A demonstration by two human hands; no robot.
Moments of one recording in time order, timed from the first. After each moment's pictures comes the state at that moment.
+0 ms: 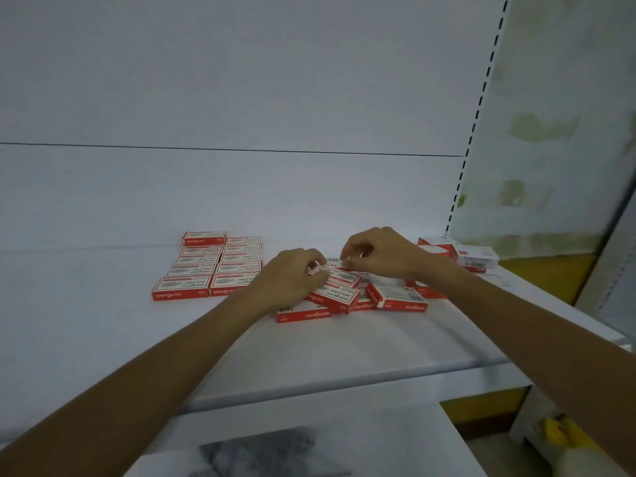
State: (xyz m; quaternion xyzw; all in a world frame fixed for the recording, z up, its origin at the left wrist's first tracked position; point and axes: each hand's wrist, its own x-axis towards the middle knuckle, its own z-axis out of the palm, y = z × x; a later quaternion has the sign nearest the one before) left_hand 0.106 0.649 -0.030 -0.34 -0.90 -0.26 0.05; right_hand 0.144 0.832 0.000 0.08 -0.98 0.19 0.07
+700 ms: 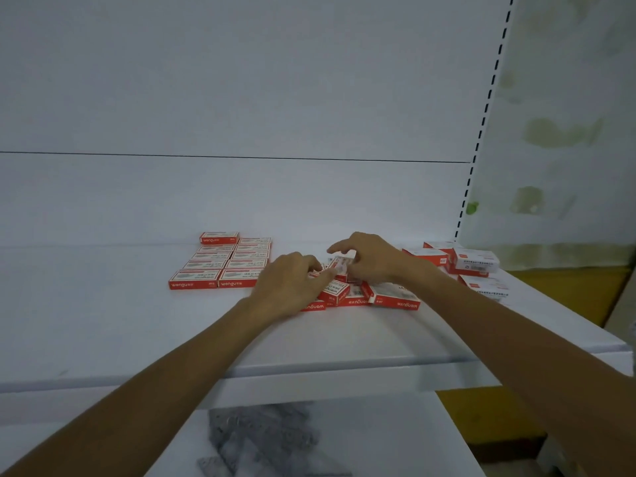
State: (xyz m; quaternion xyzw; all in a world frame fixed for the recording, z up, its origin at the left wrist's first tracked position) left_hand 0.146 0.655 -0.030 -0.25 -0.93 -0.23 0.12; right_hand 0.143 0.822 -0.008 0.08 -0.98 0.15 0.05
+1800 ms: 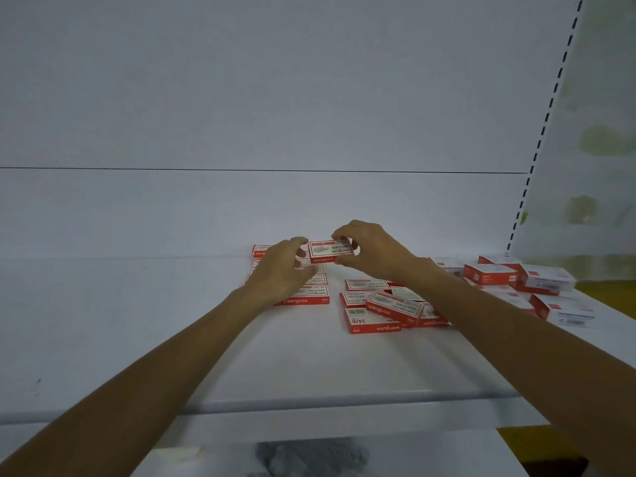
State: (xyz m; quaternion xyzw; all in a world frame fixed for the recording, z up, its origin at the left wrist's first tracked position) left_hand 0.079 0.558 -0.016 -0.23 -0.91 -0.33 0.13; right_hand 0.095 0.737 0.008 0.18 -0.95 0.13 0.21
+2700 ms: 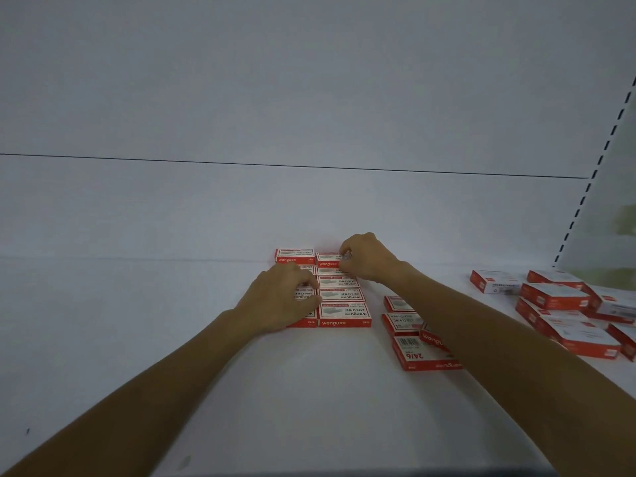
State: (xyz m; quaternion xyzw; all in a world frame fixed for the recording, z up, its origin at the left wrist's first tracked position) left_hand 0.036 0.508 -0.040 -0.29 -0.93 -0.21 0.11; right_hand -0.007 0.697 -0.018 0.05 -0.98 0.13 0.11
